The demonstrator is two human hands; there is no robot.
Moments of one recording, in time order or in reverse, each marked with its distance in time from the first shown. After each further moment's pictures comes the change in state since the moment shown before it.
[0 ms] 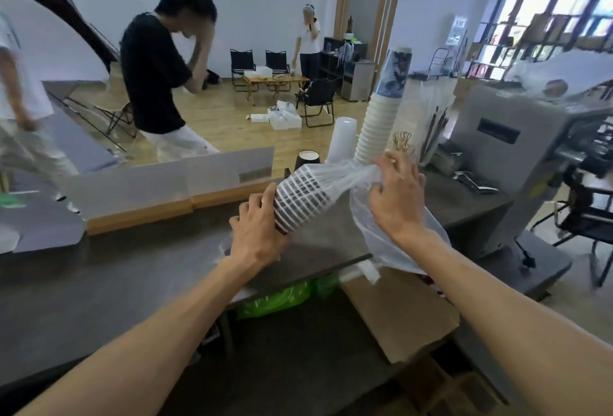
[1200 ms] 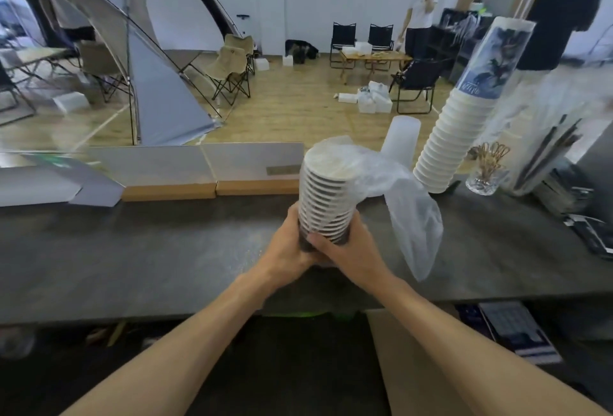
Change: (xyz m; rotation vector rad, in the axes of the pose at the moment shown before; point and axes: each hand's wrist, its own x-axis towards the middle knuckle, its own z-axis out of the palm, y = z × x) left_hand 0.034 0.022 0.076 -0.518 -0.020 -0.127; right_hand 0.005 0.012 0.122 0.979 -0.648 -0.035
